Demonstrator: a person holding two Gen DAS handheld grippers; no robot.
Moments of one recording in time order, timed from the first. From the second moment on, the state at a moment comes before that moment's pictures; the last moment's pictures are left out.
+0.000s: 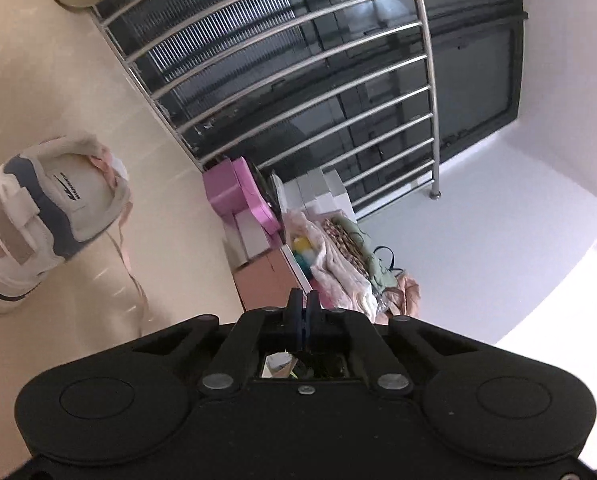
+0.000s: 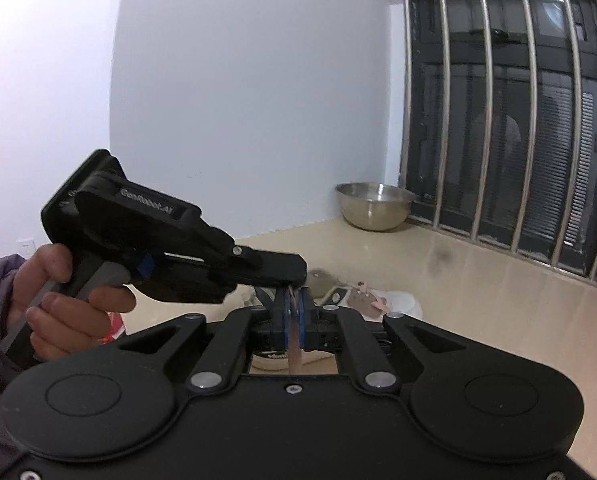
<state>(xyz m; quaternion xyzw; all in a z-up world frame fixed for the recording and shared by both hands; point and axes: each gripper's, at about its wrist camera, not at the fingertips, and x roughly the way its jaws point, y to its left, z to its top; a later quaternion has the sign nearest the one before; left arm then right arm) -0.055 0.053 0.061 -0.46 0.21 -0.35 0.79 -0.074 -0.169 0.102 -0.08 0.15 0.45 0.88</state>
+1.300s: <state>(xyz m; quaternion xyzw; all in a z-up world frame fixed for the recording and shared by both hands) -0.051 0.080 0.091 -0.15 0.24 -0.13 0.95 -0.083 -0.202 0.046 0.06 0.18 0.32 0.93</state>
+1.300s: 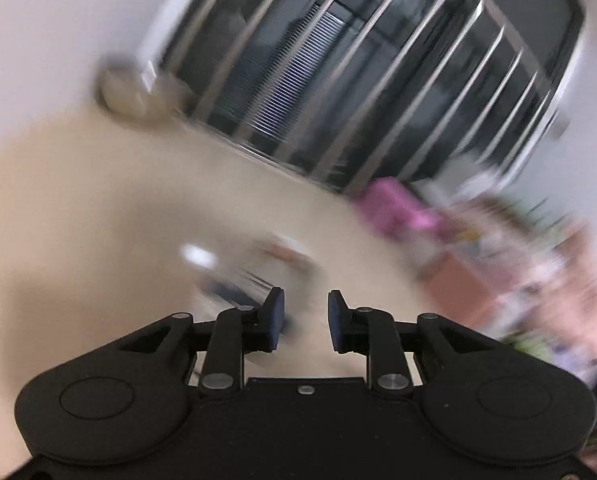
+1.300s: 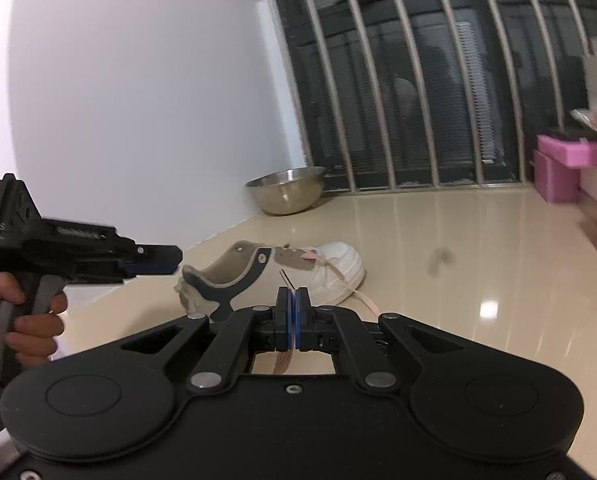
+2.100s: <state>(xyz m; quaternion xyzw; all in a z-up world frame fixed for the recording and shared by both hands) 0.068 0.140 0.043 -0.31 0.32 -0.21 0.87 0.075 -0.075 0.037 0.00 0.23 0.37 0.90</state>
